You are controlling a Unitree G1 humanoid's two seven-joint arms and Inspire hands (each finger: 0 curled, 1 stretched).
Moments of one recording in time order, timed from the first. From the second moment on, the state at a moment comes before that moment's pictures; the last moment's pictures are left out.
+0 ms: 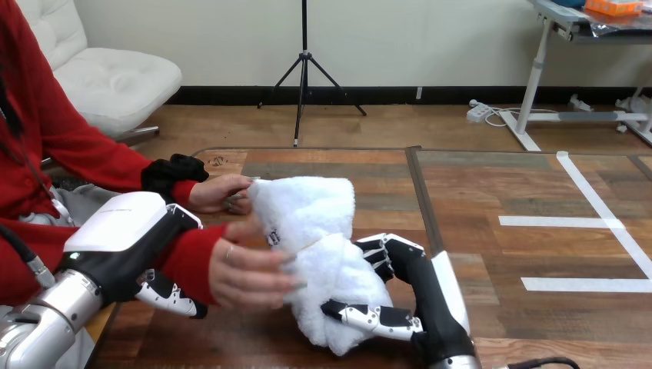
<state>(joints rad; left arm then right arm) -0.07 0.74 -0.10 0.21 0.55 -0.38 -0.12 -0.31 -0.05 0.13 1.27 -0.57 -1.10 -0.57</state>
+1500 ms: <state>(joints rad) -0.10 0.66 -0.06 0.04 0.52 -0.35 -0.15 -0.42 -0.05 0.32 1.29 -0.69 -1.01 -0.77</state>
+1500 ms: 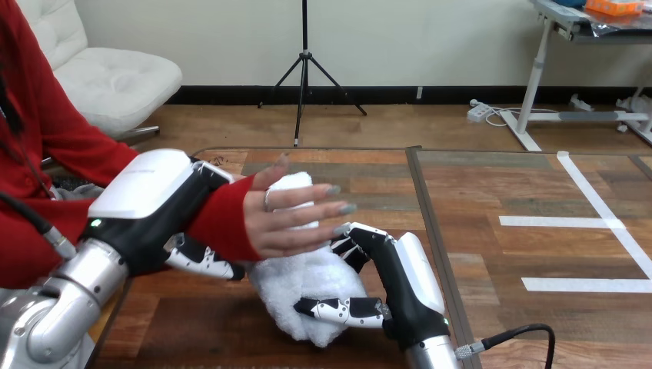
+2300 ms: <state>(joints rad) -0.12 0.65 -0.06 0.04 0.52 -0.35 -0.15 -0.42 -0.06 0.37 1.30 -0.70 -1.04 -0.85</state>
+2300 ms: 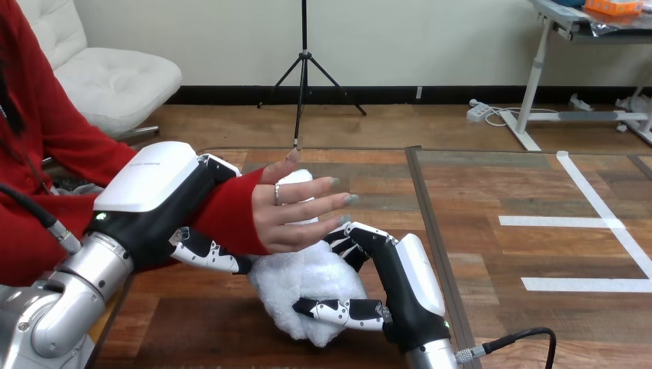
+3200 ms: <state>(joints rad) -0.12 0.64 -0.06 0.03 0.51 -0.35 -0.15 -0.42 -0.10 0.39 1.30 -0.73 -1.11 -0.93</state>
